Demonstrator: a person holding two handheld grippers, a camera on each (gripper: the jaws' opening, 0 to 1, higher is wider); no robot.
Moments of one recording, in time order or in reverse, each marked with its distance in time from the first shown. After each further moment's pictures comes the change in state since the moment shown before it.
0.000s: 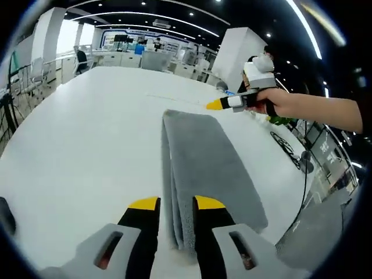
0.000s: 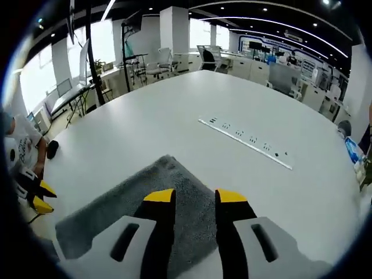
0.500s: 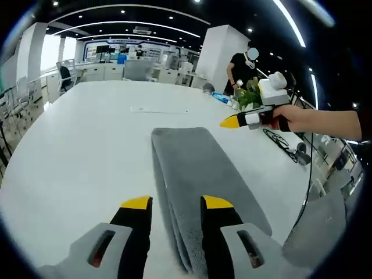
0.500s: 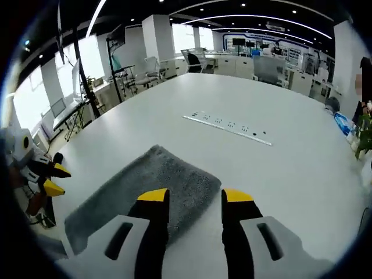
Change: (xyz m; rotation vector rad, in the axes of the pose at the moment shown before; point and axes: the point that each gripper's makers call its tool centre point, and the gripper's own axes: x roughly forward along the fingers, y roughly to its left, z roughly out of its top) left arm 0.025 -0.006 0.033 0.155 -0.003 -0.068; right arm -0.051 -0.019 -0.029 0.131 -0.049 -0.008
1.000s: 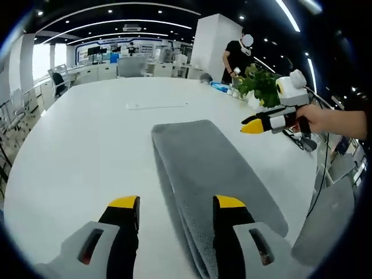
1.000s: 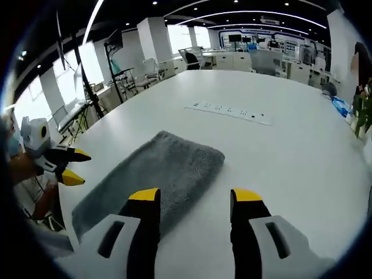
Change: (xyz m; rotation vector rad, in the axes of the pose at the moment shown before) left arm 0.030 0.016 -0.002 0.075 0.060 0.009; right arm -0.013 0.009 -0.043 0.093 0.027 0.017
